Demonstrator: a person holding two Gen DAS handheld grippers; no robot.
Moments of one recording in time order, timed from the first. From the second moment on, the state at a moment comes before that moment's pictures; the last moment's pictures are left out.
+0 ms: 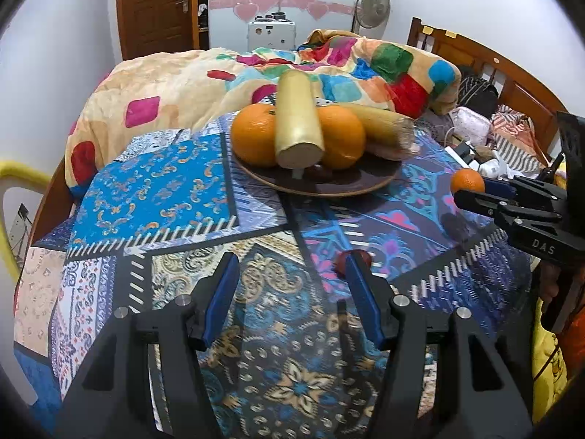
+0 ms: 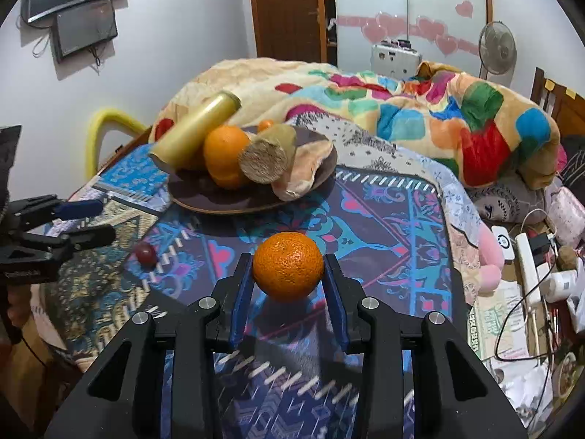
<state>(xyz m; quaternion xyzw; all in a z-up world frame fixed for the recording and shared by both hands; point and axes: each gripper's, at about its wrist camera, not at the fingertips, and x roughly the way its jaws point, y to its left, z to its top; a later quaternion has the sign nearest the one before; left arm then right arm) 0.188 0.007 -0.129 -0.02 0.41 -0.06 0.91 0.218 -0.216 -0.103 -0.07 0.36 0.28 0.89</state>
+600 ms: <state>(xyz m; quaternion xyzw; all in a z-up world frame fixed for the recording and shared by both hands) 0.190 -0.026 -0.148 -0.02 0.44 -0.09 0.89 0.191 -0.225 -0.100 -0.07 0.35 0.29 0.89</state>
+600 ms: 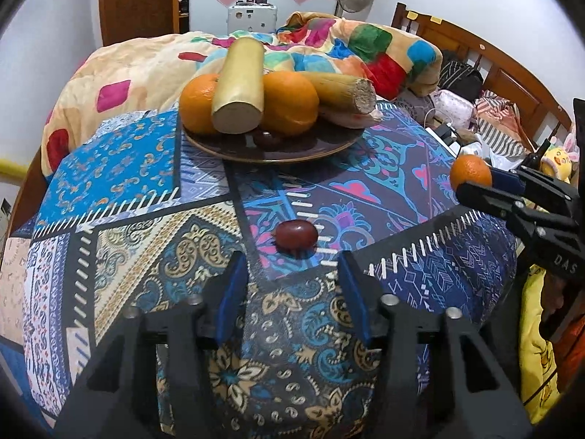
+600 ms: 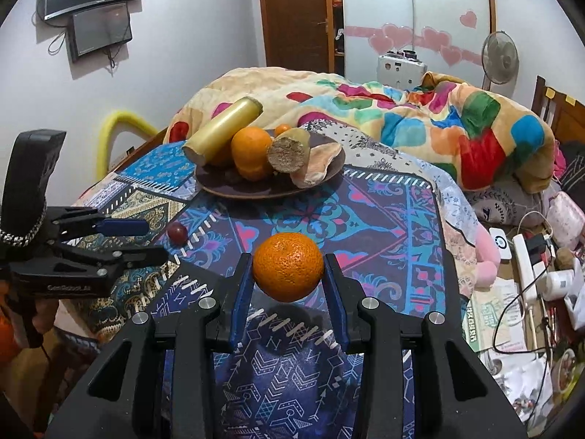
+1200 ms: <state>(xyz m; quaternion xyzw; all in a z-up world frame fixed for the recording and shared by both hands) 0.200 -0.023 -0.145 -0.02 0.42 -0.10 0.90 0.201 -0.204 -0.108 -0.06 0.35 0.31 0.88</state>
